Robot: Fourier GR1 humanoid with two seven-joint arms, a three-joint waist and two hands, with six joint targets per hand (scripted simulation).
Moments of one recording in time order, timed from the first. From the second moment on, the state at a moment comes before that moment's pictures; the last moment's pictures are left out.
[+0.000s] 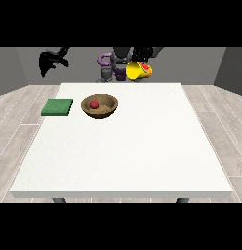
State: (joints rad) left arm -1.07 0.16 -0.45 -0.78 -1.05 0.53 0.16; right arm -0.67 -0.49 -0.28 -0.85 -0.10 0.14 -0.24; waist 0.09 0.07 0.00
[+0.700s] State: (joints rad) left arm -1.00 0.04 0.04 -1.03 -0.16 0.22 -0.08; right arm -0.68 -0.37 -0.25 -0.90 -0.12 0.09 -0.21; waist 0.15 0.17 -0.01
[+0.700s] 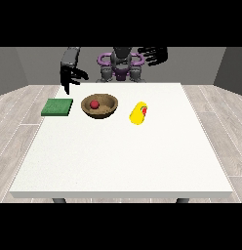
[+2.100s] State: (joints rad) left arm -1.02 0.55 0.47 -0.97 0.54 -0.41 0.18; right arm -0.62 -0.24 -0.22 -0.75 -0.11 0.09 -0.39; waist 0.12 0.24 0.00
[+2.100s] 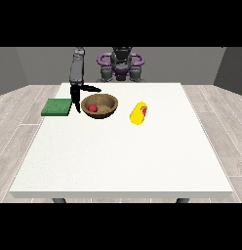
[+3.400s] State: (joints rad) left arm -1.05 0.62 0.48 -1.08 0.70 -0.40 0.28; right arm -0.71 -0.35 -0.30 -0.50 -0.11 0.05 -0.40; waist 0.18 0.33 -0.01
